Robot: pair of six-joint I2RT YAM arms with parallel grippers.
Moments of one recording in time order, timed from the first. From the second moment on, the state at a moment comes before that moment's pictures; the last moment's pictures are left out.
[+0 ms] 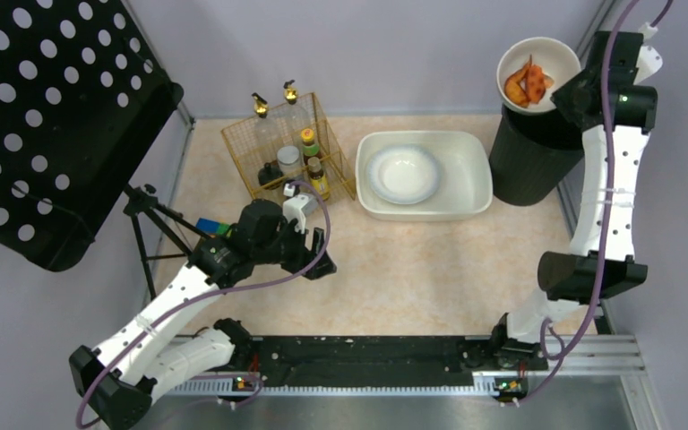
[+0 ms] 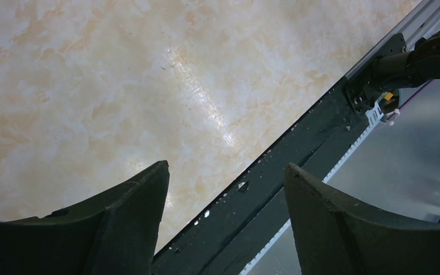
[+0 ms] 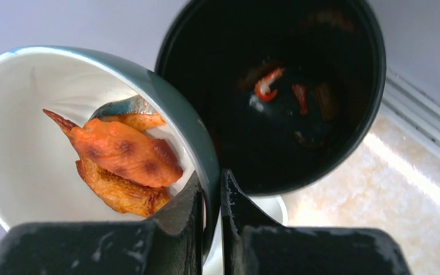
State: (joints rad) left arm -0.64 0.90 0.85 -0.66 0.34 -0.37; right arm -0.14 1.62 2.14 -1.11 0.24 0.70
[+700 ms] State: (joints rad) left arm -0.64 0.90 0.85 -0.66 0.34 -0.36; right arm -0.22 1.77 2.32 -1.13 0.53 0.50
